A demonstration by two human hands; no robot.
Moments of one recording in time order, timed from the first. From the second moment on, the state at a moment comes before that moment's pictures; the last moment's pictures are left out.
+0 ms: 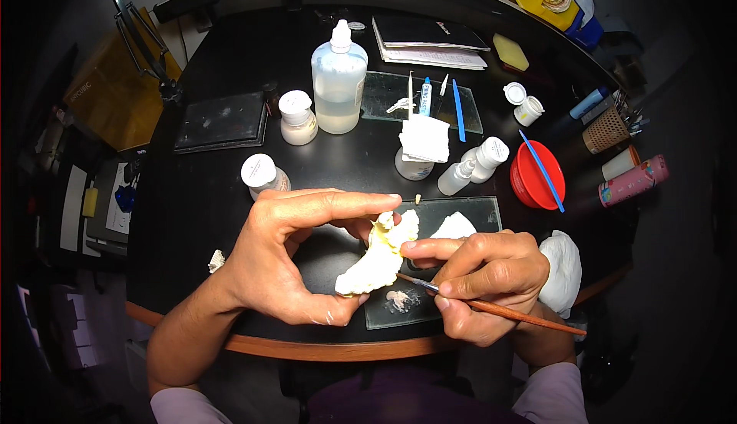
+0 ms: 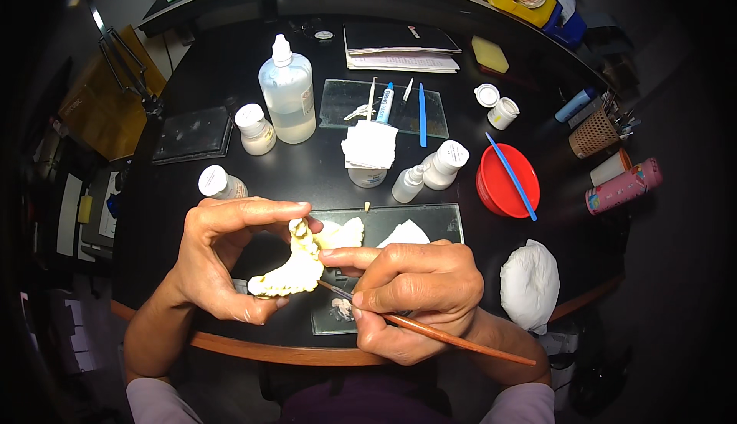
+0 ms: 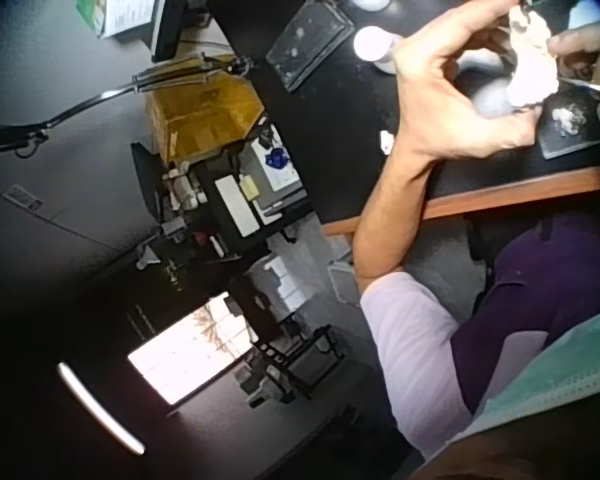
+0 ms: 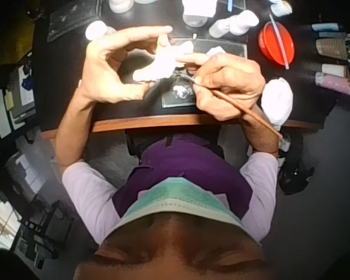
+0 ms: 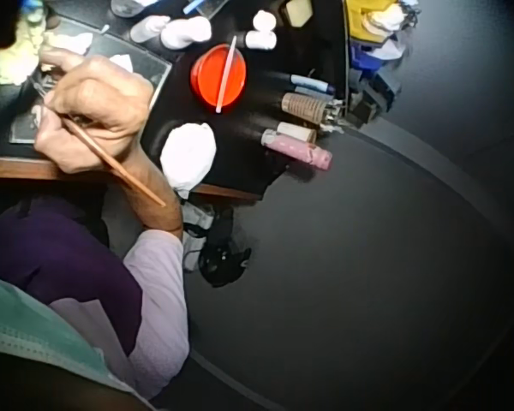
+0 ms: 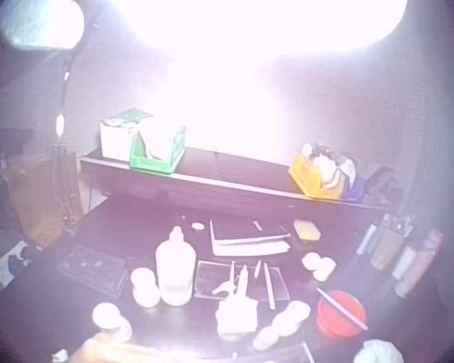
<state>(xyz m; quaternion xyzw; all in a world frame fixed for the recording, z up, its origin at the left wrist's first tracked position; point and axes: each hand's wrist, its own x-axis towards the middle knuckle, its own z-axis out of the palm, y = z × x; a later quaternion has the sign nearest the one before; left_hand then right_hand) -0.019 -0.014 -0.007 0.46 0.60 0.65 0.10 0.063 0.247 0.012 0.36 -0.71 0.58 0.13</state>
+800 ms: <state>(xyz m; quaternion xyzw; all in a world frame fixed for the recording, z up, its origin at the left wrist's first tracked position) -0.007 -0.005 -0.003 0.25 0.48 0.79 0.30 0.073 0.230 0.008 0.23 -0.64 0.69 0.25</state>
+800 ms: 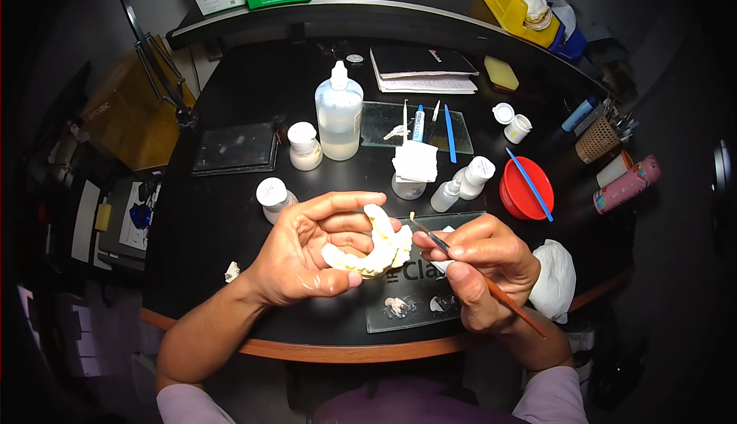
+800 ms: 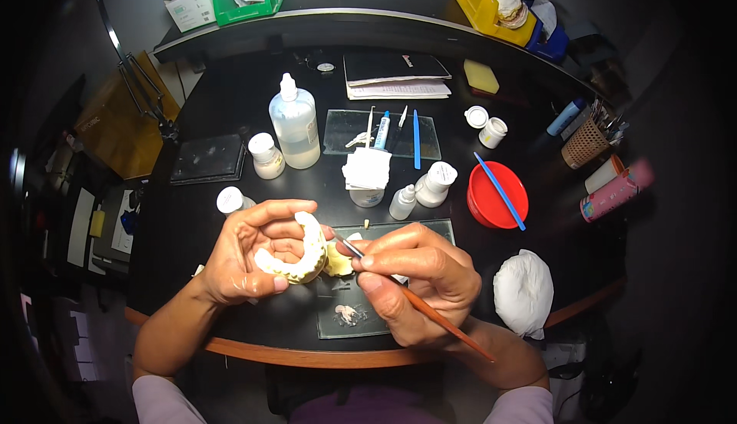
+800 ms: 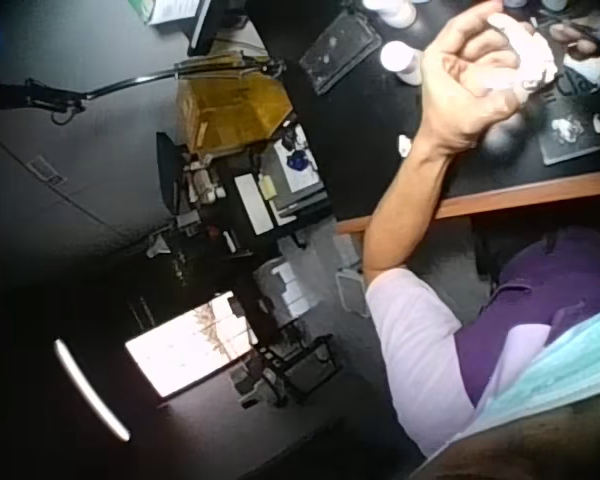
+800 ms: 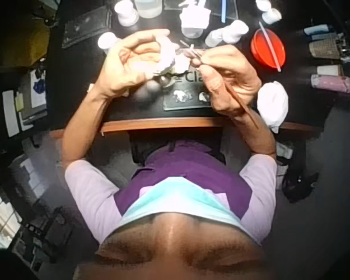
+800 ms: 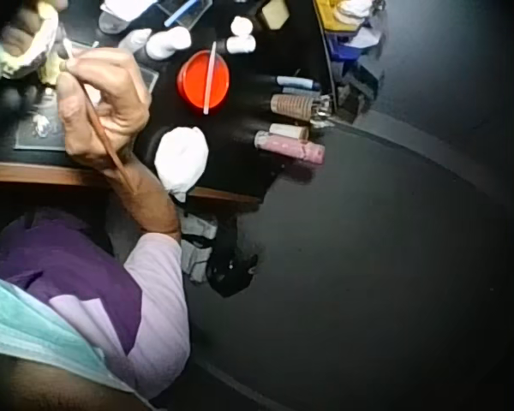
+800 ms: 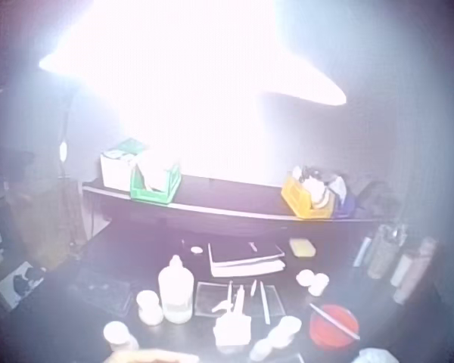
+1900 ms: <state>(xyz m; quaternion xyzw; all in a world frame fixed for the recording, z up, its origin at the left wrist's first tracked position) 0.001 0.003 -0.014 0.24 0.30 0.82 0.41 0.079 0.221 0.018 0.36 -0.67 0.58 0.30</state>
